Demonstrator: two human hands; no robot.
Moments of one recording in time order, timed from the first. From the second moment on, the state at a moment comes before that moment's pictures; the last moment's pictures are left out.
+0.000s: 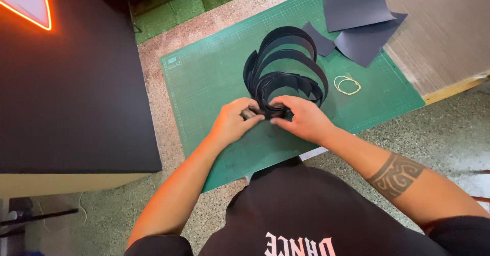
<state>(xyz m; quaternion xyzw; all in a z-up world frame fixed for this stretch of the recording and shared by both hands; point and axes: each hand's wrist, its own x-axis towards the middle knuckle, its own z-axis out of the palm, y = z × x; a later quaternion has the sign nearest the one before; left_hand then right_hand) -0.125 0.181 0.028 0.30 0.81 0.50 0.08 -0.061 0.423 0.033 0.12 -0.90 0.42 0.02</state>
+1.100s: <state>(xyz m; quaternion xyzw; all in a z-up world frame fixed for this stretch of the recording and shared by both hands) -0.233 0.180 0.105 0.63 0.75 0.09 -0.17 -0.015 0.427 0.045 0.29 -0.86 0.19 0.38</state>
